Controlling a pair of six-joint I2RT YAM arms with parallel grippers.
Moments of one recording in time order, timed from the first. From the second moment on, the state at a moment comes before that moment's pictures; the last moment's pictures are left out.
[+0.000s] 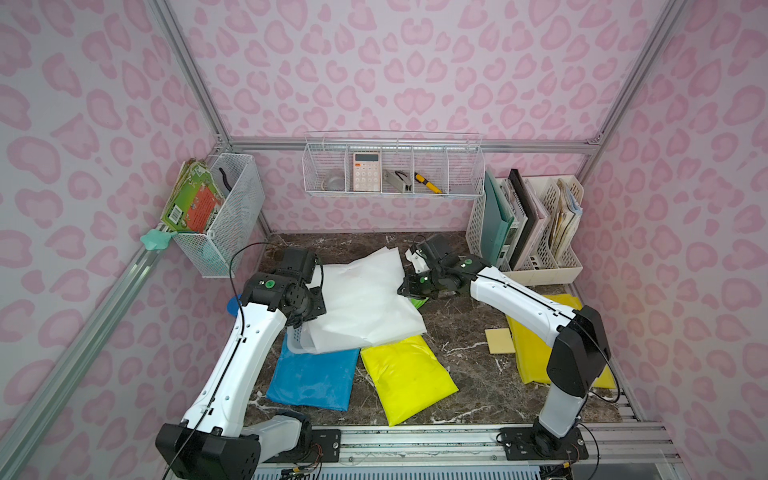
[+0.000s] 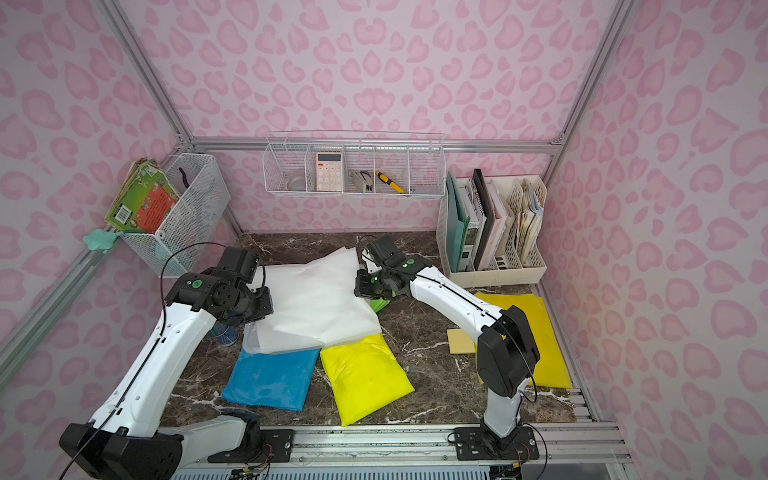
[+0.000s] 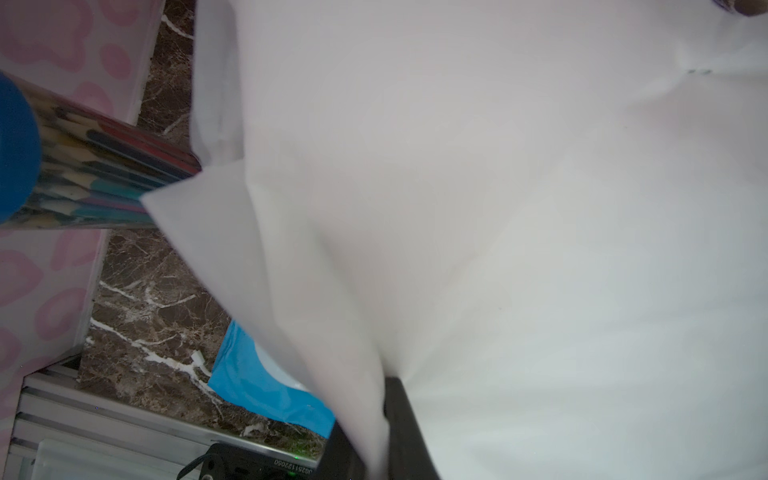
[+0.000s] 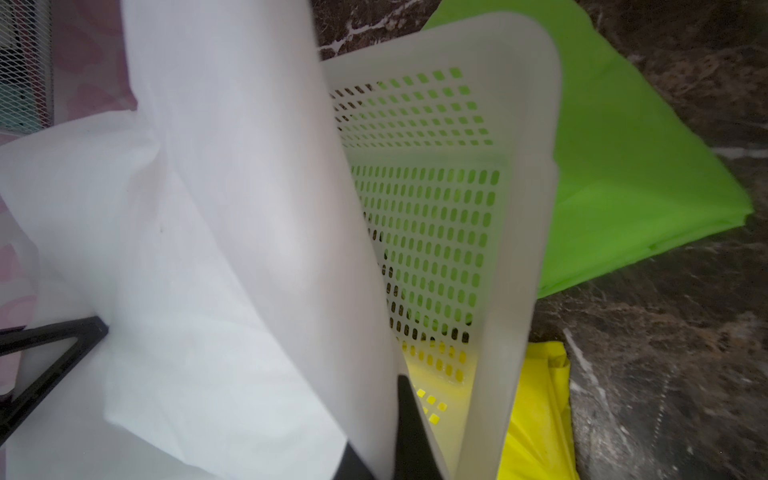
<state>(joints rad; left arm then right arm) -0.18 1.24 1.36 -1.30 -0.16 -0.45 0.74 1.82 1.60 -0.64 -0.33 0.66</state>
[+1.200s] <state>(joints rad) -0.32 1.48 1.31 -1.05 0.23 -0.52 0.49 1.58 1.24 -0.69 -0.39 0.47</state>
